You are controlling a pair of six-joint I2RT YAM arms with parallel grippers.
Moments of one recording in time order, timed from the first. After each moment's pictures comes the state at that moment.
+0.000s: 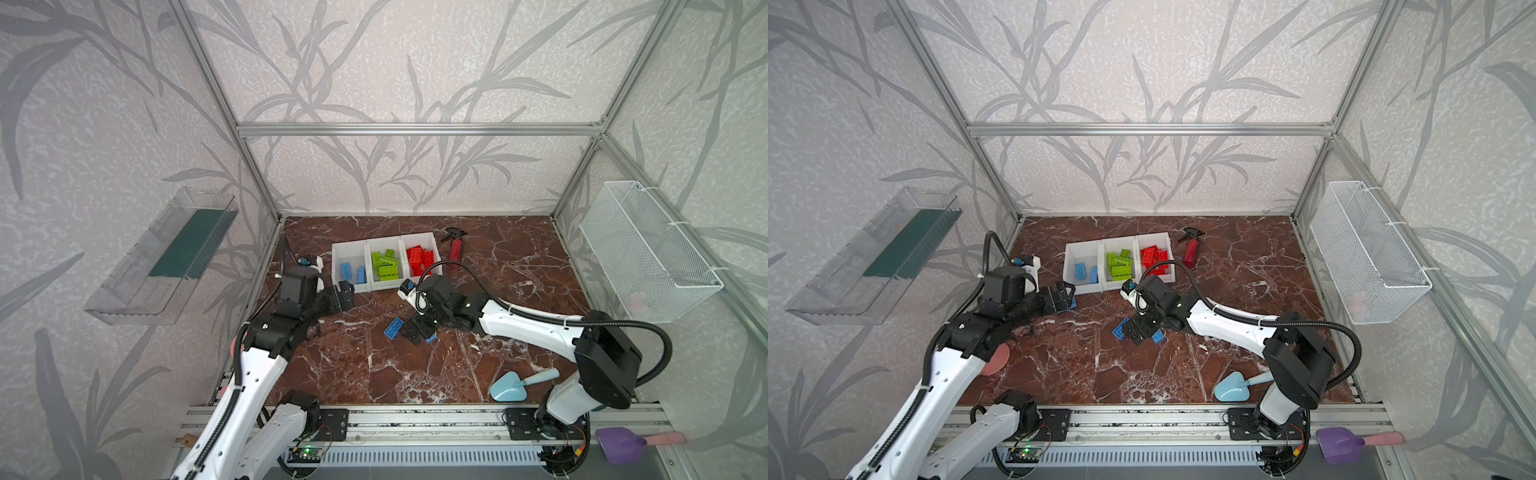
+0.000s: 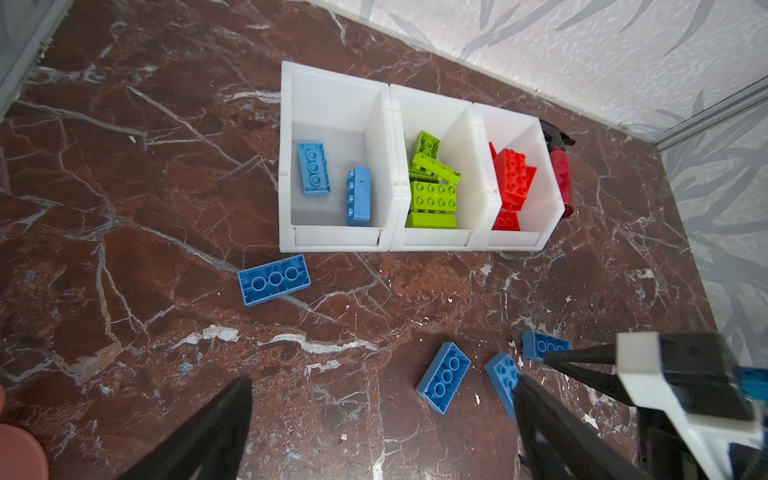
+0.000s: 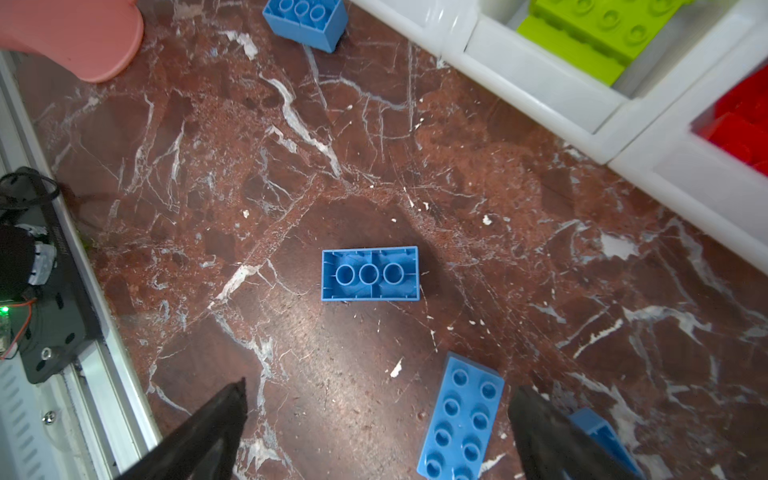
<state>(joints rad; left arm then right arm) -0.23 0.80 0.88 -0.77 0.03 -0.44 0.90 1.63 1.07 -0.36 -0.16 0.12</state>
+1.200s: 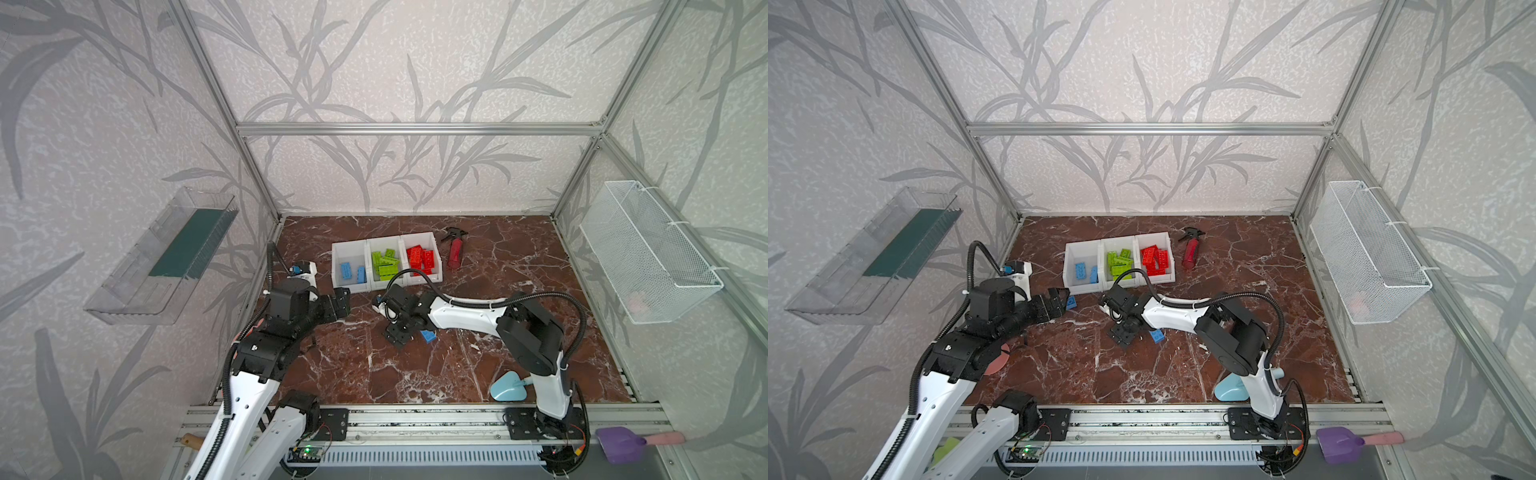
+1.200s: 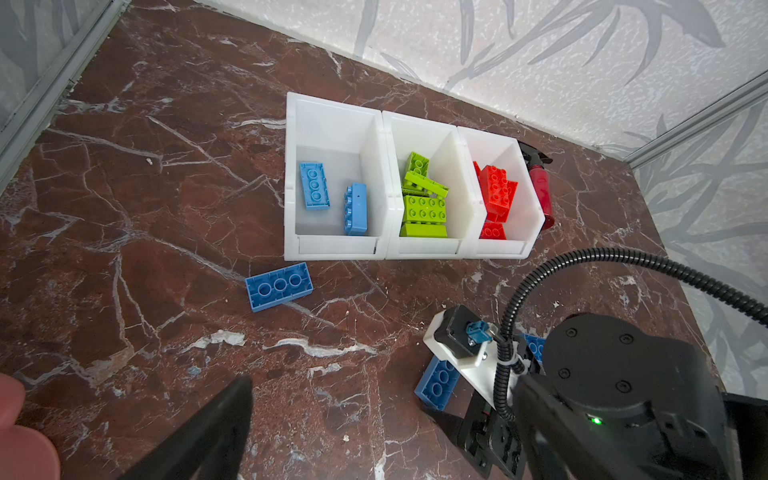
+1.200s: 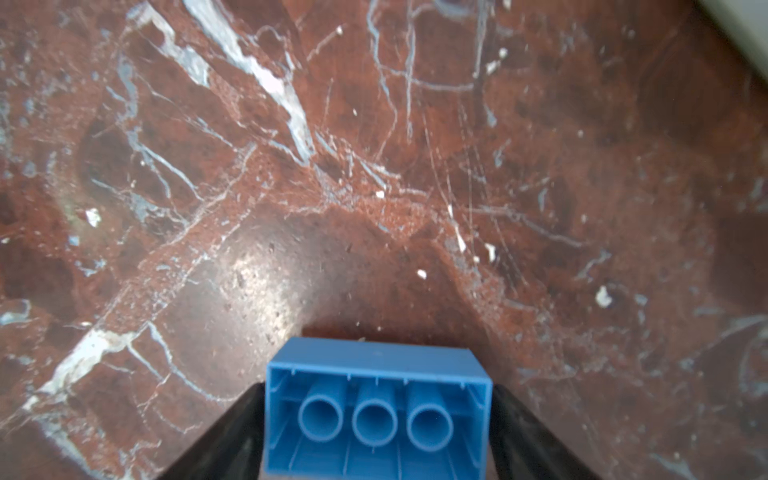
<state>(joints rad) -0.23 0.70 0.86 -0.77 0.01 -0.43 1.00 2.03 1.37 -0.47 -0.03 0.05</state>
